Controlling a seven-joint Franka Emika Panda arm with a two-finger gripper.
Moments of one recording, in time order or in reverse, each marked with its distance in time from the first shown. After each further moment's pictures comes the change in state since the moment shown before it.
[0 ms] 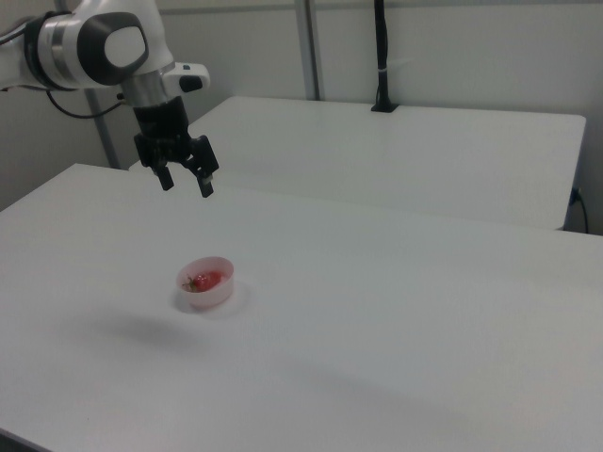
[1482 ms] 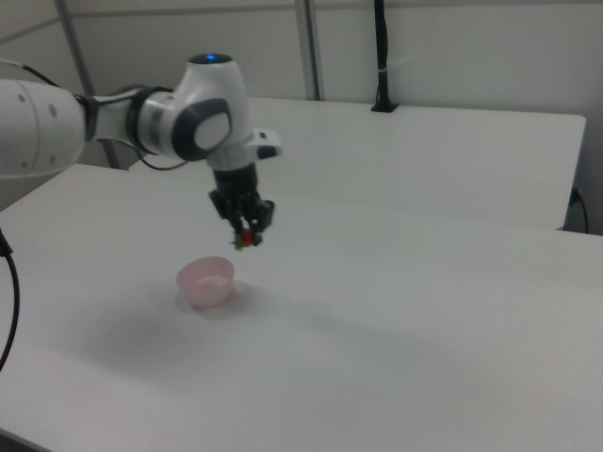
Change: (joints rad) arm -0.004 0.276 -0.118 0.023 0.159 0.270 -0.125
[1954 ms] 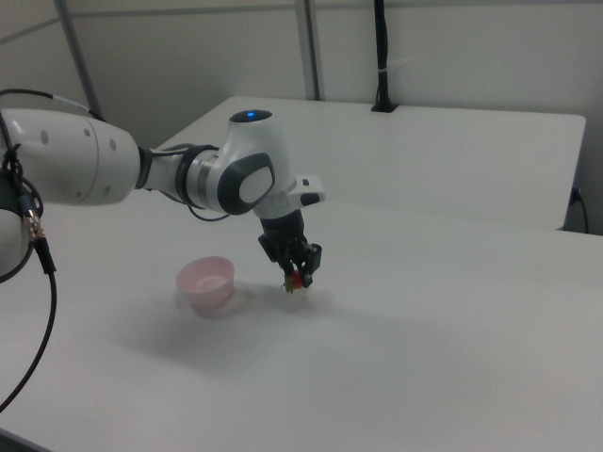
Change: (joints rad) arm -0.100 0.147 0.003 -0.028 -0.080 0.211 0.012
